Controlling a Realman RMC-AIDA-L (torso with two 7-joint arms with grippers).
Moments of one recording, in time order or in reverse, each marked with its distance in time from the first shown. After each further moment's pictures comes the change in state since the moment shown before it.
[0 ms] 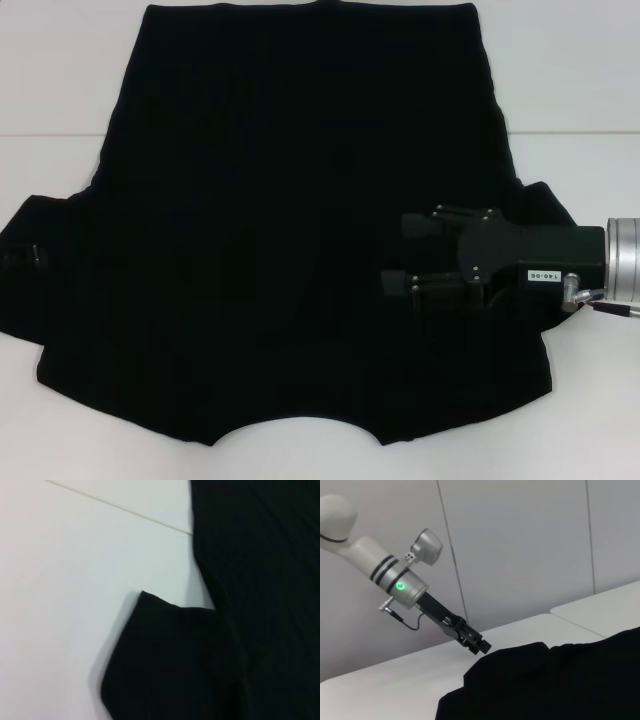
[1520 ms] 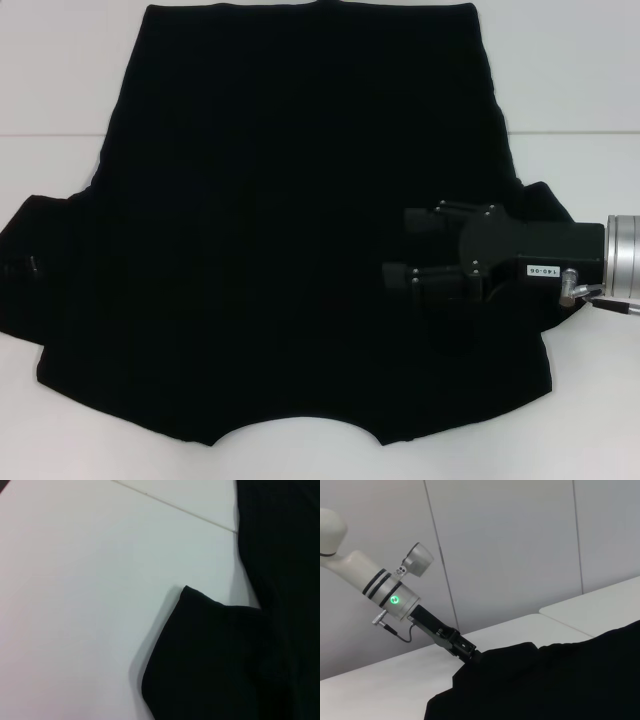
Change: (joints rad) left arm -0.001 -0.007 0.006 -0.100 0.031 -0.160 -0.022; right arm -0.001 0.003 0.007 0.002 0.003 0.026 0.001
